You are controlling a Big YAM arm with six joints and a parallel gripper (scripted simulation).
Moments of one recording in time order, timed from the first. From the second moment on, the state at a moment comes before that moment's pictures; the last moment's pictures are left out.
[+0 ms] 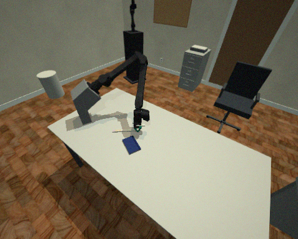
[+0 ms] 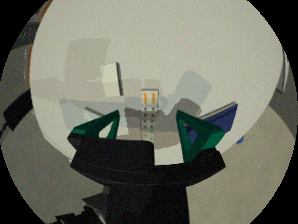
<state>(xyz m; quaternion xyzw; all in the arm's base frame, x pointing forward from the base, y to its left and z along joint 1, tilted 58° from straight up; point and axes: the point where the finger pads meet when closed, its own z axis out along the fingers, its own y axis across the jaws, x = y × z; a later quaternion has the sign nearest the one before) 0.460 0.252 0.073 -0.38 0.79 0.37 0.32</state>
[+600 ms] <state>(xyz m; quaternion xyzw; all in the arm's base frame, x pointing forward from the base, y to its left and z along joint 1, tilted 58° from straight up) 0.461 0.251 0.074 -0.38 0.79 0.37 0.32</state>
